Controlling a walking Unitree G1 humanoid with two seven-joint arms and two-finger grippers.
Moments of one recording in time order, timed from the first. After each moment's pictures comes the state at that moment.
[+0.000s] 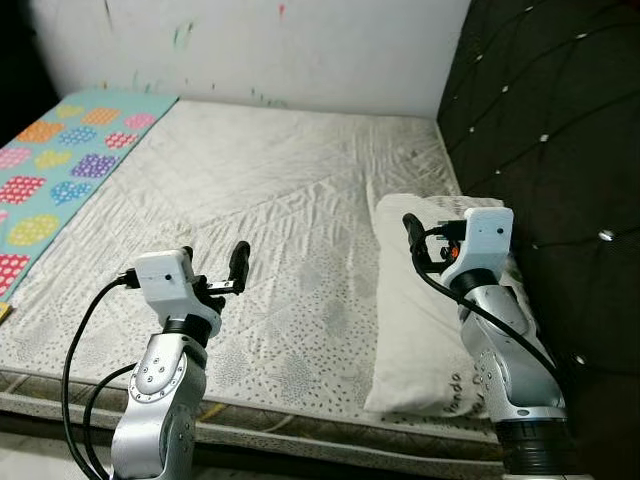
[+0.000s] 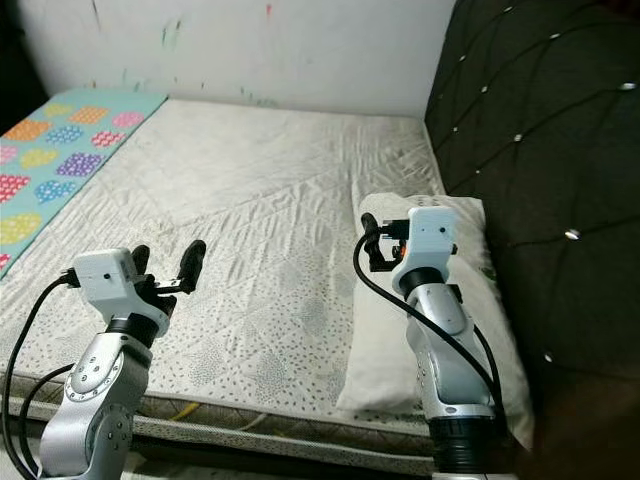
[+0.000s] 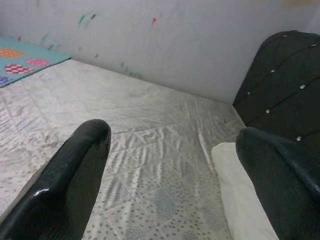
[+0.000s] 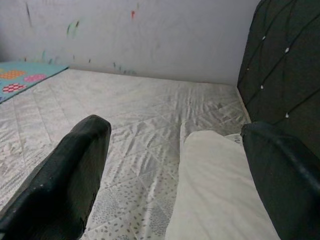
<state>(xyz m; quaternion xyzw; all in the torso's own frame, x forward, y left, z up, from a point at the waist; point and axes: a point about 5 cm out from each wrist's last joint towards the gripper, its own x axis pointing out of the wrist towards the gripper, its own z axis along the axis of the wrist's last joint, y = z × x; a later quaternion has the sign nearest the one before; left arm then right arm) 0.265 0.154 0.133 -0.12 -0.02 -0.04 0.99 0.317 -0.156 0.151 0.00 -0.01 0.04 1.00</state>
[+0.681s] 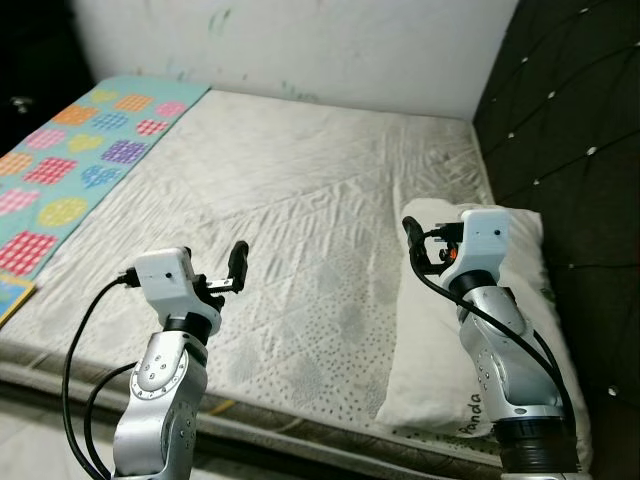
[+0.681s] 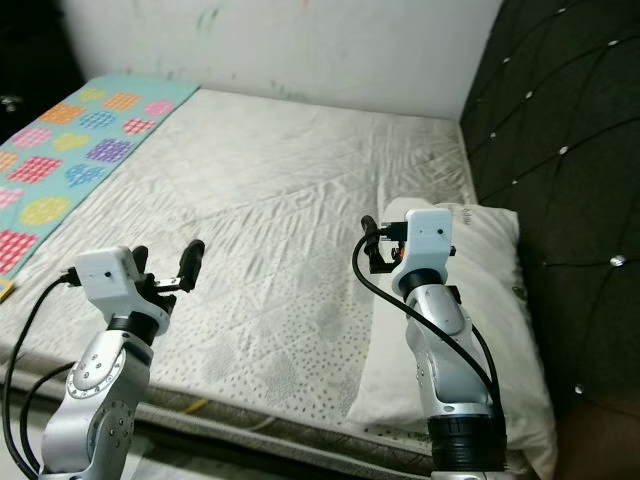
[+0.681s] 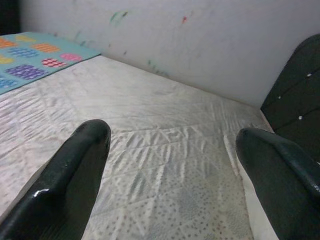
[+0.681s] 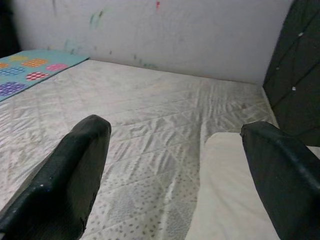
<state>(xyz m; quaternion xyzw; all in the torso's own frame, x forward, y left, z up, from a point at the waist) 0.267 0.155 0.130 -0.13 -0.01 -0.02 0.99 0.318 -0.156 0.146 0.00 -0.01 0.04 1.00</state>
